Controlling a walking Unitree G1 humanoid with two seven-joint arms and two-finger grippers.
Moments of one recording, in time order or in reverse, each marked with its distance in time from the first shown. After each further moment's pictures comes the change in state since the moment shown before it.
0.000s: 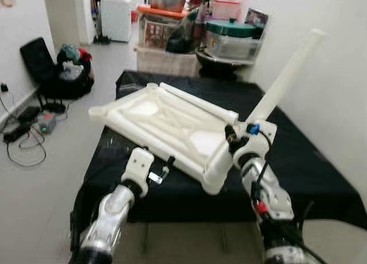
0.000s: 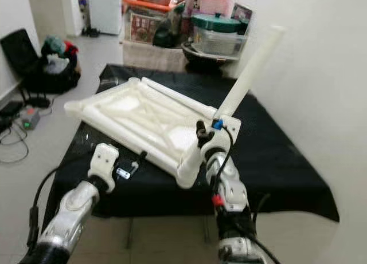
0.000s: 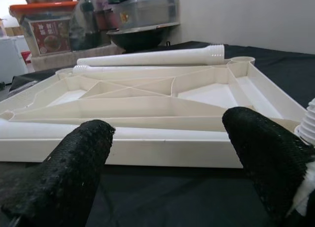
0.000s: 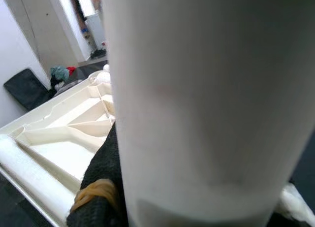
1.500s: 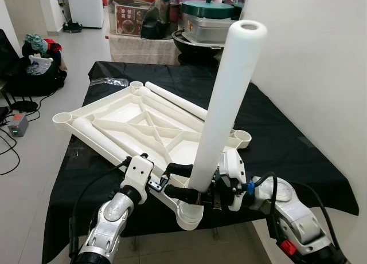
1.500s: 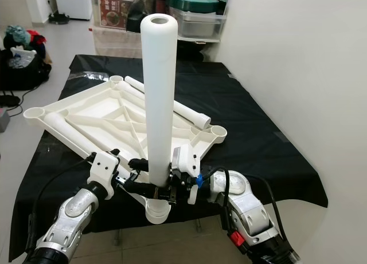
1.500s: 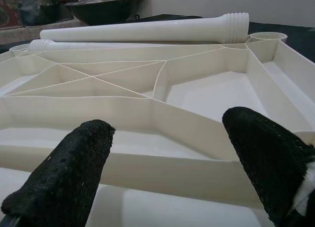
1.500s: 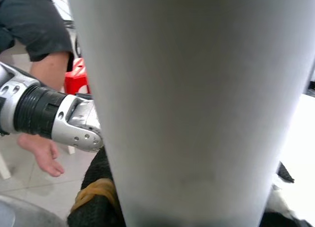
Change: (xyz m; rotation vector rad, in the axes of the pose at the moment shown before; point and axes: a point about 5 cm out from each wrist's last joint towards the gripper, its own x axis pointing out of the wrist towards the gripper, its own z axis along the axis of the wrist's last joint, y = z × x) left arm 0.001 0.000 -0.002 0.003 0.010 -0.007; right arm -0.087 0.059 0.020 -0.453 0.012 1.429
